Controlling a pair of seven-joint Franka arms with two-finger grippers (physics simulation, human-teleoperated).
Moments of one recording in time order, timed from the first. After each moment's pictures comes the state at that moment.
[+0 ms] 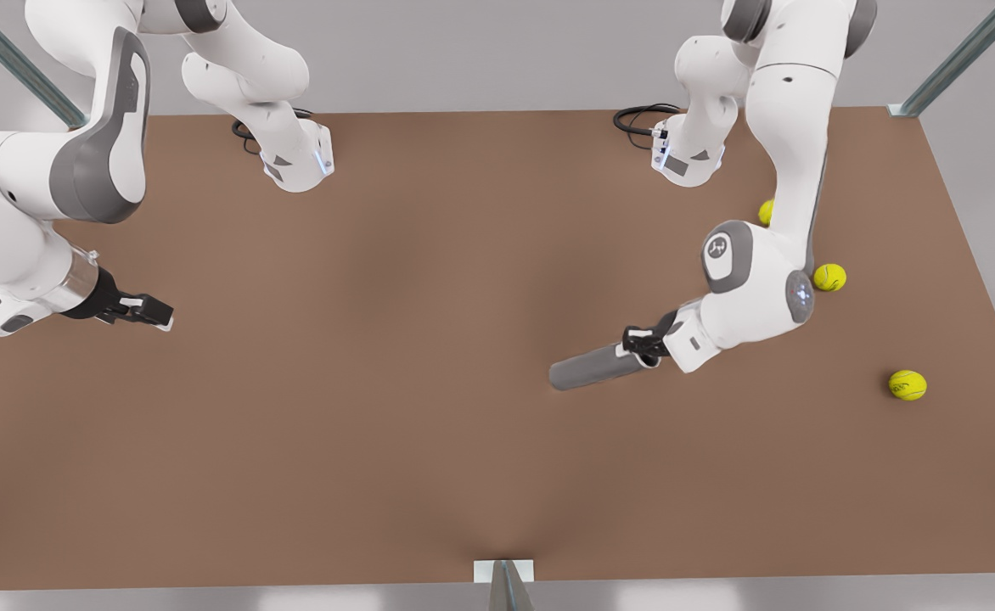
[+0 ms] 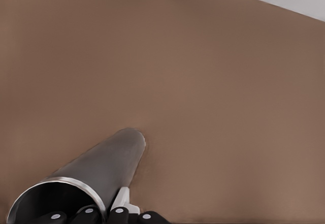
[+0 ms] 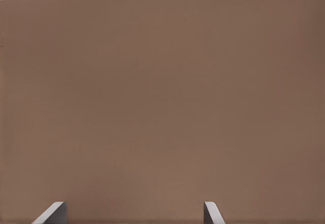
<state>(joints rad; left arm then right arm) -0.28 0.32 0.00 -1.72 -0.57 2.07 0.06 0.04 0.18 -0.08 -1.41 0.02 1.57 0.11</state>
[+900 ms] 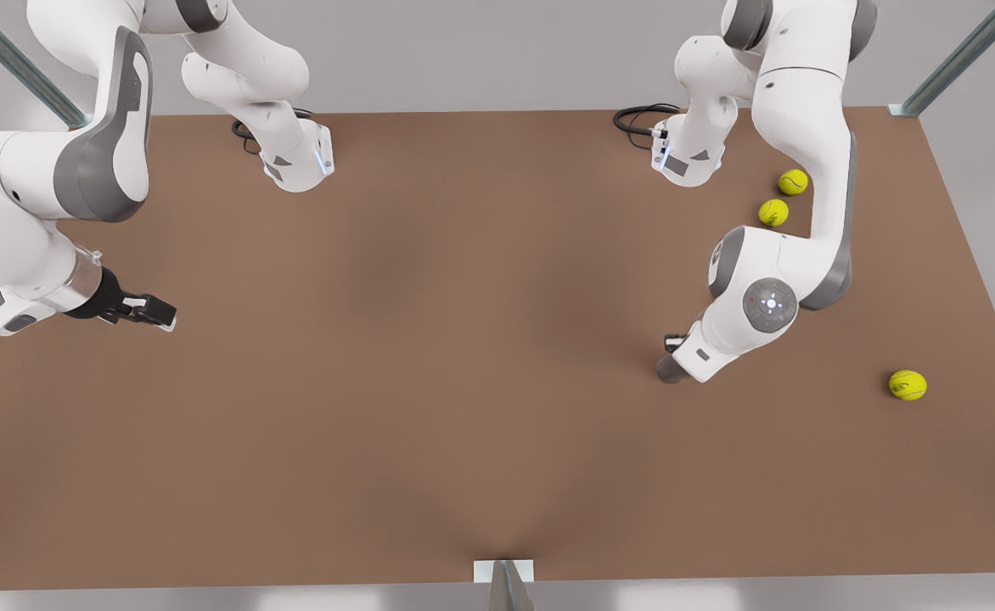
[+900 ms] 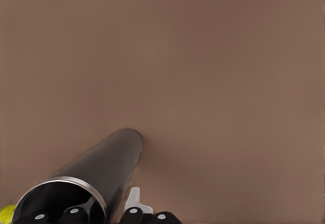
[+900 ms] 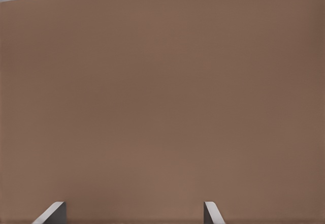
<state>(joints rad) -0.27 0.36 0.01 -1.66 -0.02 1.90 -0.23 0.05 0.18 -0.08 -1.41 0.02 1.57 0.12</state>
